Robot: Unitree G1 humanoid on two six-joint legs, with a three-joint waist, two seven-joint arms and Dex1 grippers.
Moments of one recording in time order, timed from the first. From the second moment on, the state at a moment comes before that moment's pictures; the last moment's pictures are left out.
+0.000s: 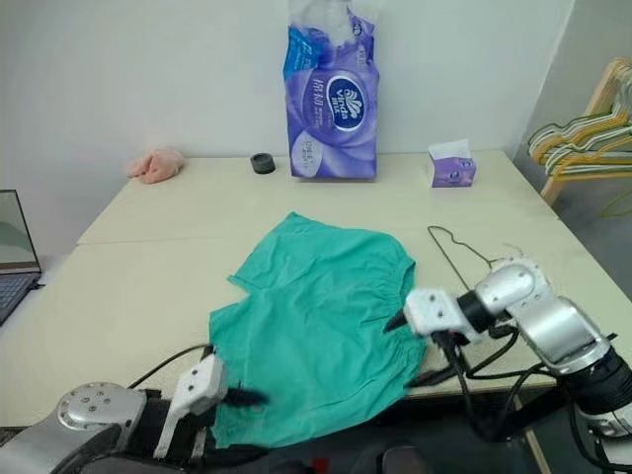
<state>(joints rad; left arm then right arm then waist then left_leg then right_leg) 0.25 0.84 0.06 -0.61 -0.54 0.60 -1.05 -0.51 -0.84 0.23 -0.29 0.34 0.50 1.44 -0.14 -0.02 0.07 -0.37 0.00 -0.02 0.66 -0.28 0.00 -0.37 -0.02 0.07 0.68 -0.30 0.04</state>
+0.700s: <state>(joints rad) -0.17 0.73 0.01 -0.45 -0.49 0.63 -0.86 -0.56 -0.60 -0.10 0.51 0.17 0.57 0.54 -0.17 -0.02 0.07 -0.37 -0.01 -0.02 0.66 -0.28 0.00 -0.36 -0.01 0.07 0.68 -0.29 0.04</state>
